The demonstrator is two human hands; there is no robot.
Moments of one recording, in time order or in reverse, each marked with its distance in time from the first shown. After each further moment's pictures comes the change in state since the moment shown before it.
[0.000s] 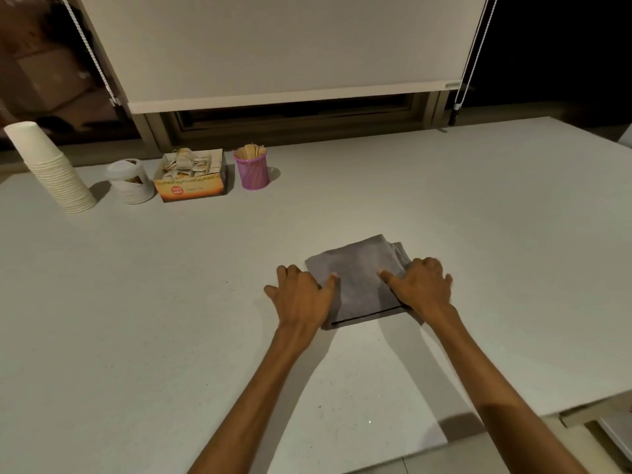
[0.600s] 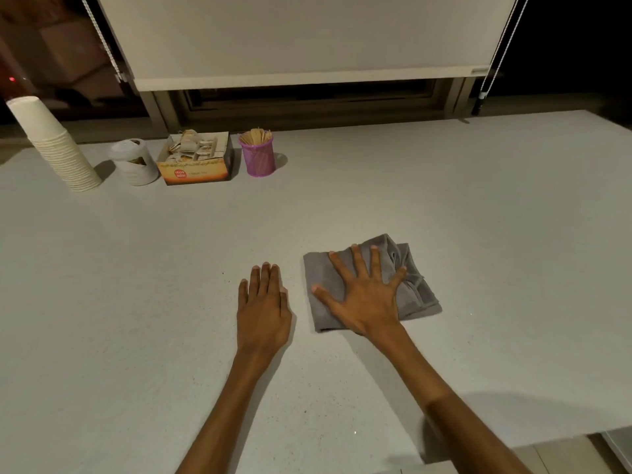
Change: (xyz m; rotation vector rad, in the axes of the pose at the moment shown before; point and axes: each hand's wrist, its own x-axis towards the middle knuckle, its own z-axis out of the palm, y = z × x) left_hand -0.009 -0.063 0.005 0.169 -0.051 0.076; right_hand -0.016 -0.049 0.060 -0.155 -0.053 -0.483
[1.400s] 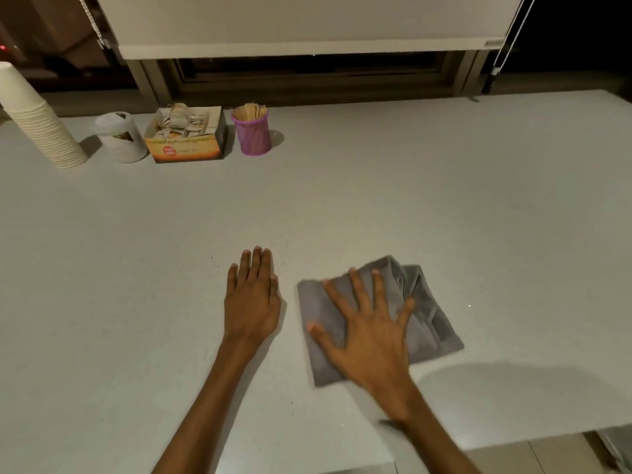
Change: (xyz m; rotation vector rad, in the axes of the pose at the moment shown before) left_hand 0.002 -0.003 0.001 -0.004 0.004 0.015; right_hand -0.086 -0.001 -0.005 0.027 0.068 -0.049
